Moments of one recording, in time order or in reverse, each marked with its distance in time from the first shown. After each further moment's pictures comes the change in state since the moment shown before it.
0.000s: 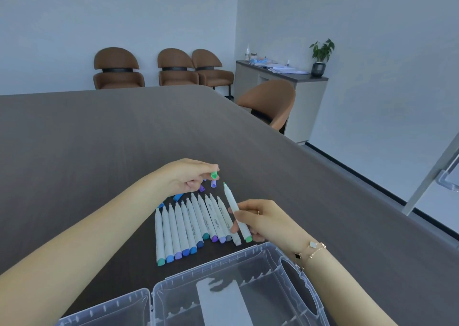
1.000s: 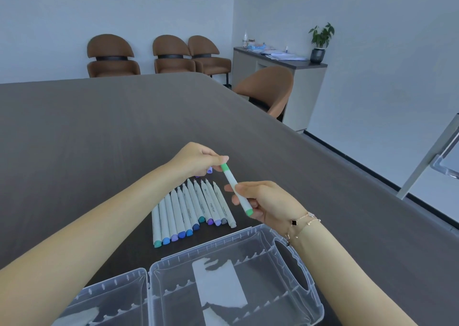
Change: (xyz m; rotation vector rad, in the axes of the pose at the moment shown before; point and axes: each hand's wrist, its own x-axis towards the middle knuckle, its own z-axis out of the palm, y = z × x) left_hand -0.006 -0.003 0.030 0.394 0.194 0.297; right_hand 0.002 0.001 -0.008 0.324 0.010 0.109
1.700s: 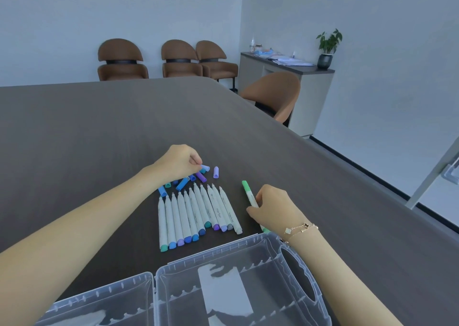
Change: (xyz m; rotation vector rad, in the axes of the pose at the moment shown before) left_hand 0.022 -0.041 -0.038 0.404 0.042 0.099; right_hand 0.023 0.012 -0.004 -0.956 0.335 -0.135
